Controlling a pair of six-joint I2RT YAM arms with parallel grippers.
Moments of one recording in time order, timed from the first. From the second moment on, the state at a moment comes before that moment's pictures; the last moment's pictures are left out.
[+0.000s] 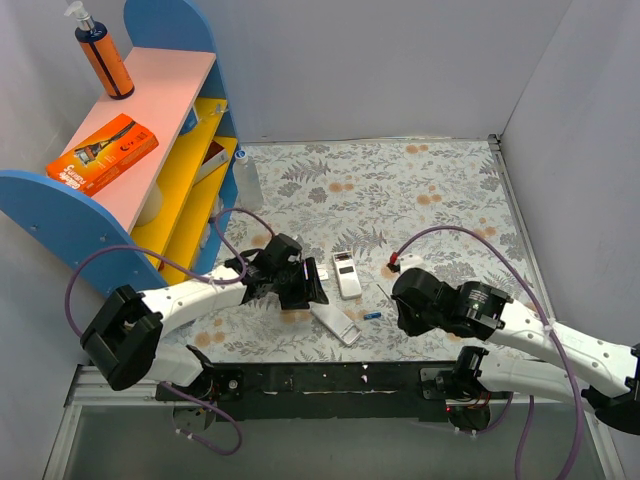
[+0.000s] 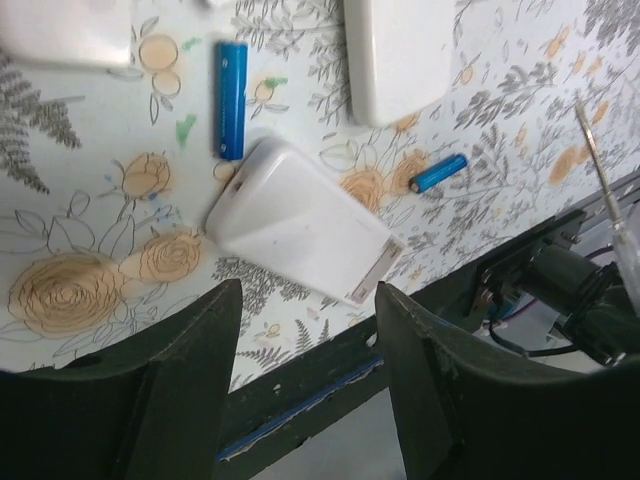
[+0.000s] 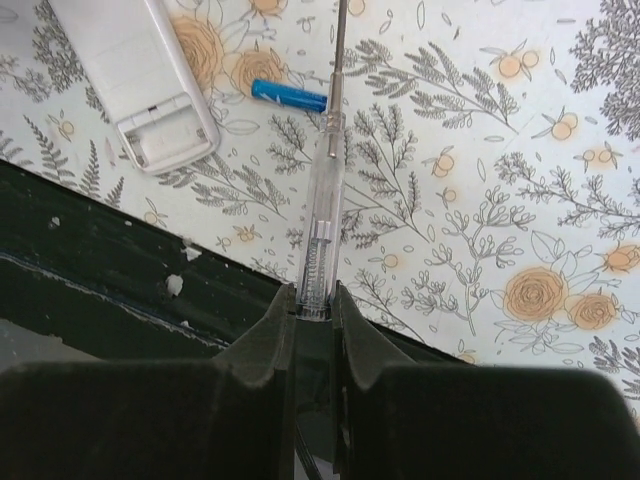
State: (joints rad) left arm -0.79 1.34 0.72 -0.31 0.22 -0.95; right arm 1.10 0.84 0.79 -1.04 0.23 0.60
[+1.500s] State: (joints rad) left arm -0.56 2.04 1.36 -0.25 0.45 -0.70; right arm 0.97 1.22 0.80 -0.72 0.05 0.44
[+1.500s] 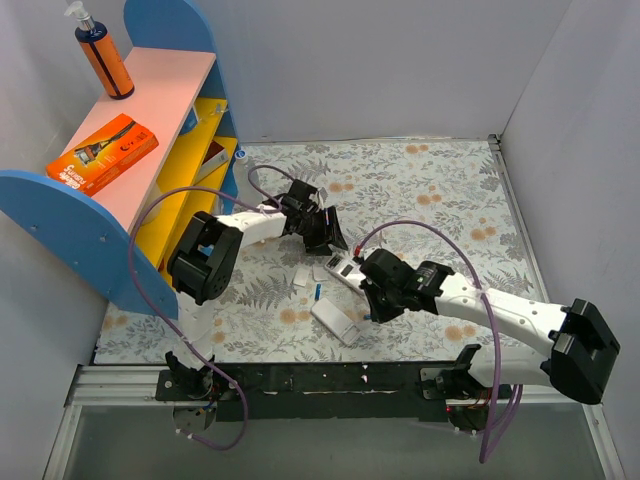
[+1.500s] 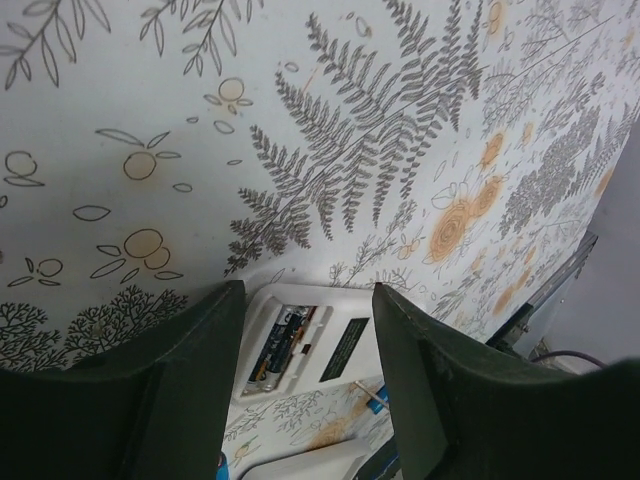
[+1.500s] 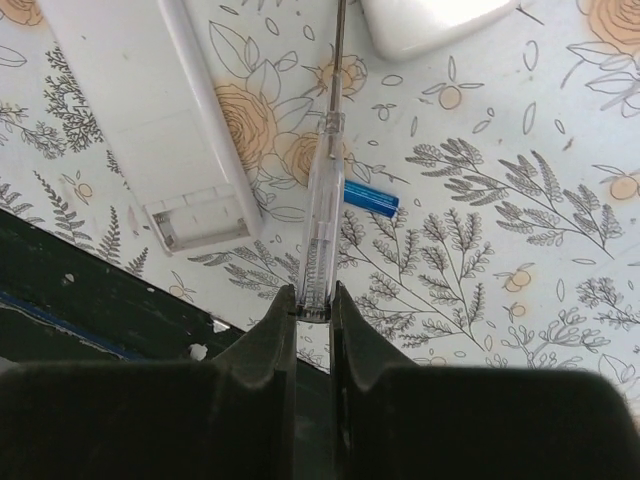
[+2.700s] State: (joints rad) left arm -0.47 1.94 1.22 -0.26 0.56 -0.71; right arm 0.85 1.47 1.30 -0.99 0.02 -0.14
